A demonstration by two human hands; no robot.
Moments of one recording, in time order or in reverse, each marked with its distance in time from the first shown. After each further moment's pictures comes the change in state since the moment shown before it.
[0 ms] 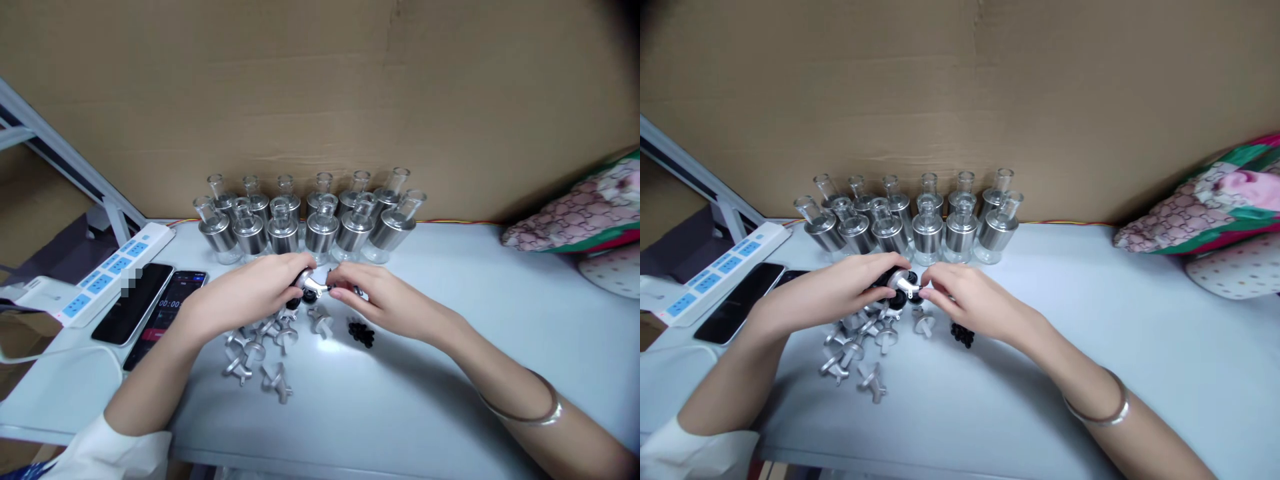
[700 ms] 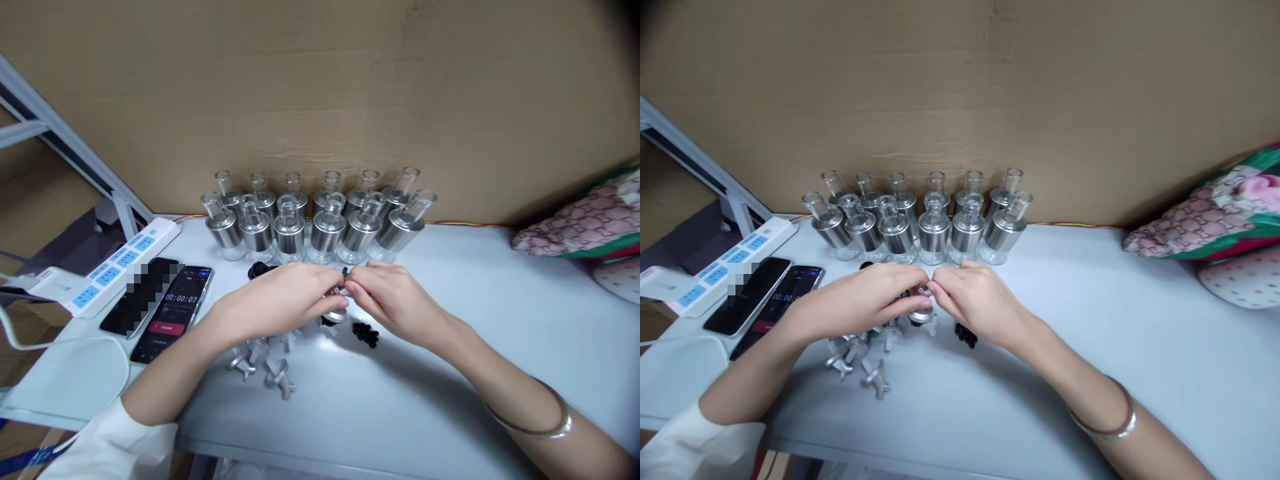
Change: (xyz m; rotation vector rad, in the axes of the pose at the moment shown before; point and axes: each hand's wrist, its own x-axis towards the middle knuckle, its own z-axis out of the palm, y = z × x) left_hand 0.012 0.021 0.013 0.084 0.048 0.153; right_hand 0.000 -0.004 0.007 -0.227 0.306 -0.245
